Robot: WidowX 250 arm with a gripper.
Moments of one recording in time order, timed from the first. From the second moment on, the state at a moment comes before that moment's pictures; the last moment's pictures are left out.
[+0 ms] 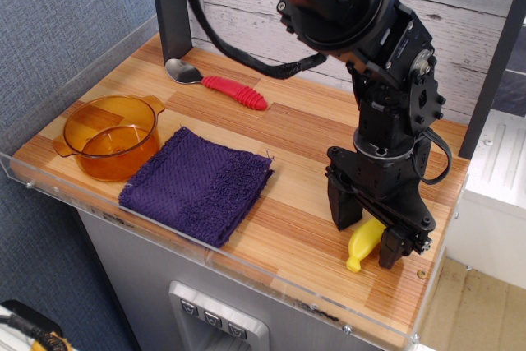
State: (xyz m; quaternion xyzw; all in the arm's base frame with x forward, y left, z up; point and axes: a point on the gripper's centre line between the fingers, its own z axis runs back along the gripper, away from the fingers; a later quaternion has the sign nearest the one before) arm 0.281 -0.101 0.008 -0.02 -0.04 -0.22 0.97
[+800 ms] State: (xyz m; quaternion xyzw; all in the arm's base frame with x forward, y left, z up) arm 0.270 -0.075 0.069 0.04 -0.01 -0.24 0.97
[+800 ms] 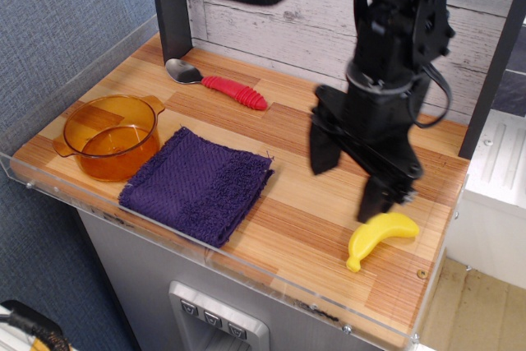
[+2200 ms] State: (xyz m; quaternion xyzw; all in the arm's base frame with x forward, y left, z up) arm 0.201 0.065 0.105 0.05 0.00 0.11 0.99
